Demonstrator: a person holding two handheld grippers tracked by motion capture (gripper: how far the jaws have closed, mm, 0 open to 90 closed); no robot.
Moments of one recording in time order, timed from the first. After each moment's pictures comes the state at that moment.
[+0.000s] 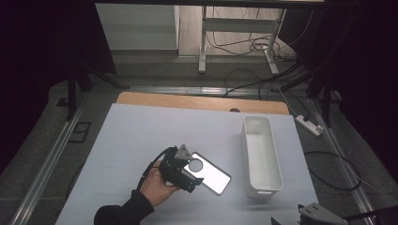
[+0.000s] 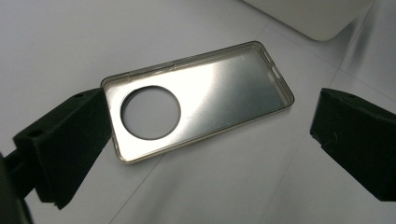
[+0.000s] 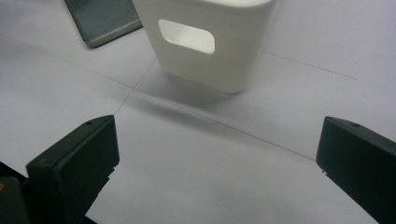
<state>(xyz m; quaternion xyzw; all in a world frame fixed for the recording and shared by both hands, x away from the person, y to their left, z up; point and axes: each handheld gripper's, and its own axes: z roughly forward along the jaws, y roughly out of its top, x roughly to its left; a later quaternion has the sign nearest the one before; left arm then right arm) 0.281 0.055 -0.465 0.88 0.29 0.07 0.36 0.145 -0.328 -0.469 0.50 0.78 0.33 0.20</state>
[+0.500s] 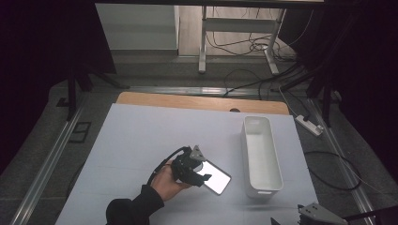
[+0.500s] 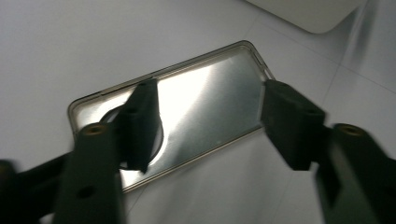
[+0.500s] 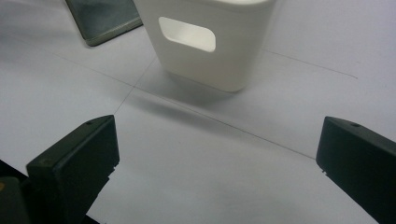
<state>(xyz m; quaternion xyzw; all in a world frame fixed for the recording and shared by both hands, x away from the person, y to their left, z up) 0.291 0.025 -0.471 0.91 0.26 0.06 0.32 0.145 -0.328 -0.469 0.50 0.78 0.33 0.20</state>
